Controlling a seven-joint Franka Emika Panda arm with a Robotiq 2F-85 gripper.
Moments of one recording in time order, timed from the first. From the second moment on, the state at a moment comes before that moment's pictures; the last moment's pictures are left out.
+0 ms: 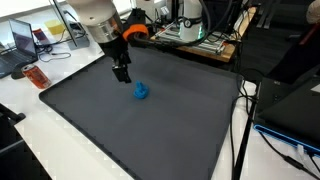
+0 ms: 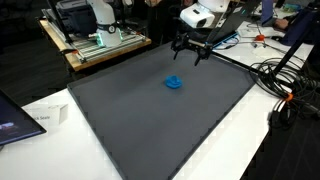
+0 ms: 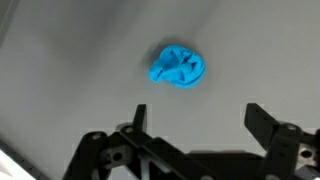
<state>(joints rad) 0.10 0.58 -0.02 -1.55 -0.06 1.91 1.00</state>
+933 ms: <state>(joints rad) 0.00 0.69 -0.03 -1.42 0.08 1.91 0.73</state>
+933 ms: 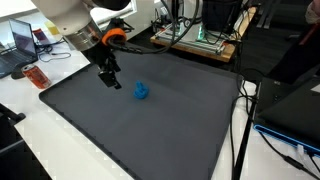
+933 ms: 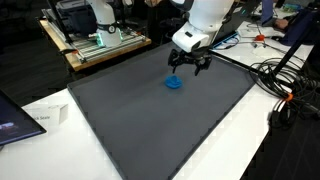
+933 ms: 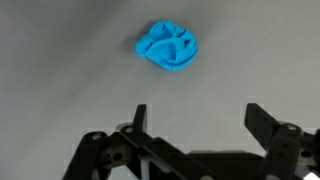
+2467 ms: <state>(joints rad) -0.09 0.94 -0.02 -1.19 0.31 1.72 0.46</state>
